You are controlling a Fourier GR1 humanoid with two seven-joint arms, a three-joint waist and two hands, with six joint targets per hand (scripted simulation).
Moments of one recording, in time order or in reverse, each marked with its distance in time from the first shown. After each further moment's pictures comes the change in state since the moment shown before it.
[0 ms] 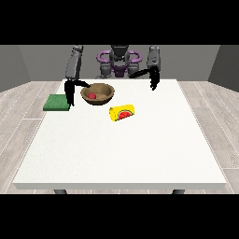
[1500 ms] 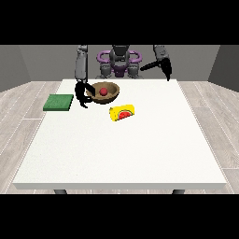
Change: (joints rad) left arm 0.016 0.062 0.001 -0.071 0.056 -0.113 0.052; right arm -0.017 0.075 0.031 0.047 0.058 -0.272 0.097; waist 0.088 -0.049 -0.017
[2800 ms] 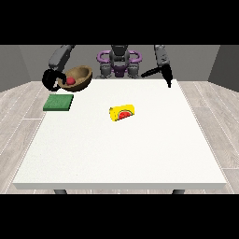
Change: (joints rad) left arm 0.085 0.059 0.078 0.084 0.048 0.043 -0.119; right arm -0.084 -0.276 -0.082 -0.068 -0.100 0.163 0.403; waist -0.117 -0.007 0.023
